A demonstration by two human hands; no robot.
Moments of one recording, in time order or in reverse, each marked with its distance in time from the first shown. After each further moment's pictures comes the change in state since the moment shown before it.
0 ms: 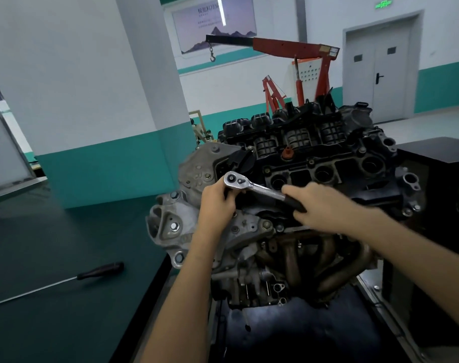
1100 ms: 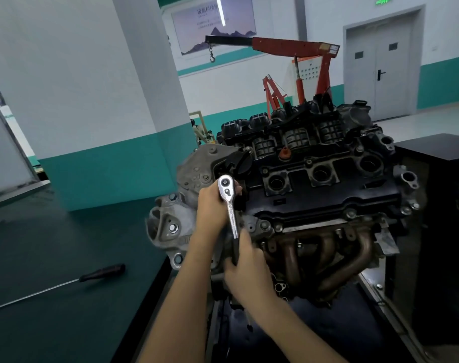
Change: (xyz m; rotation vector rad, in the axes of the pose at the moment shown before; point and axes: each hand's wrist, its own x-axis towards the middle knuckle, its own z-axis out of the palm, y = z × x) left_hand 0.001 -0.001 0.002 -0.052 0.027 -0.057; right_hand -0.024 -0.141 0.100 0.736 0.179 0.353
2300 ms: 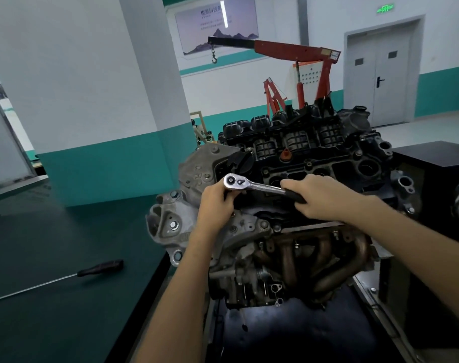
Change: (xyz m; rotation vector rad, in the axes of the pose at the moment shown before) left_hand -0.002 0.003 -0.004 0.071 -0.063 0.063; right_hand 0.093 0.018 -0.166 -0.824 -0.211 -0.427
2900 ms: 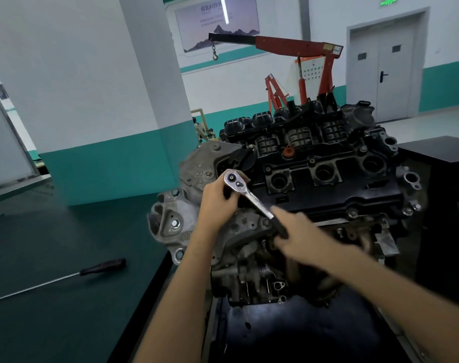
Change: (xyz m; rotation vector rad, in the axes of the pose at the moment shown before) left_hand 0.000 -0.002 -0.001 -0.096 -0.027 0.097; right_hand -0.029 -0.060 0.052 0.554 -0.011 0.201
